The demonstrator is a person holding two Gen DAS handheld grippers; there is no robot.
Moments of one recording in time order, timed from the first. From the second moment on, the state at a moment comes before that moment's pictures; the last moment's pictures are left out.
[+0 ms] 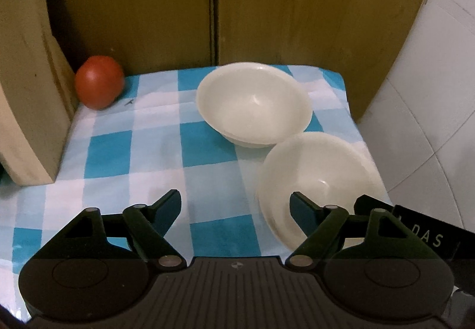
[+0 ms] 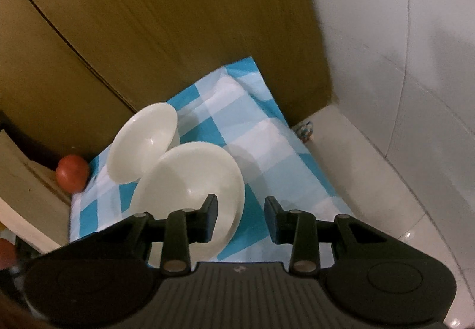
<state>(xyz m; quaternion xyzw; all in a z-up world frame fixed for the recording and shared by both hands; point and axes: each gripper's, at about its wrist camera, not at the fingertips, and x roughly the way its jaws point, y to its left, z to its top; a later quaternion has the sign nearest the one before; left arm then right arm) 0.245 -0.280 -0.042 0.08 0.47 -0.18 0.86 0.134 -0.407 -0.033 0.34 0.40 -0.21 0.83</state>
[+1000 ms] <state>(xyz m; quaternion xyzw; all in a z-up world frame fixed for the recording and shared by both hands) 0.227 -0.274 -0.039 0.11 0.47 -0.18 0.86 0.134 -0.383 -0.030 0.37 0.42 -0.14 0.82</state>
